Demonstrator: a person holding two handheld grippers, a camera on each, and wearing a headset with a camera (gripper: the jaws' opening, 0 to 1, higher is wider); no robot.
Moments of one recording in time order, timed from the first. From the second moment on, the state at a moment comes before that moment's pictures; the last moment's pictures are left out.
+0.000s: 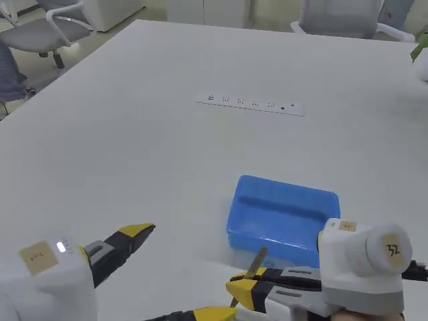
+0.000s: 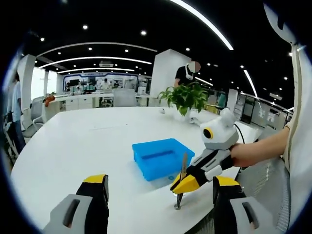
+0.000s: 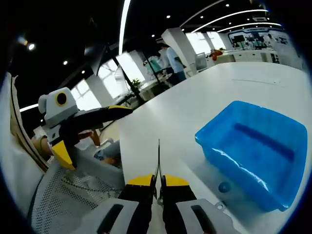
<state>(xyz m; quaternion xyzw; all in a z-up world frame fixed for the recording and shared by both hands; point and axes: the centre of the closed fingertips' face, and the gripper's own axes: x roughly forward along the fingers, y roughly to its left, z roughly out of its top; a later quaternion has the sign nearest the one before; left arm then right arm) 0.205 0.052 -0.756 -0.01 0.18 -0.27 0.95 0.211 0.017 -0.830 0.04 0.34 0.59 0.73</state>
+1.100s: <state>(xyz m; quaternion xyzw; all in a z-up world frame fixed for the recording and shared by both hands) 0.213 0.065 -0.723 -0.05 0.08 -0.23 0.97 0.170 0.028 -0.835 -0.19 0.23 0.66 0.69</state>
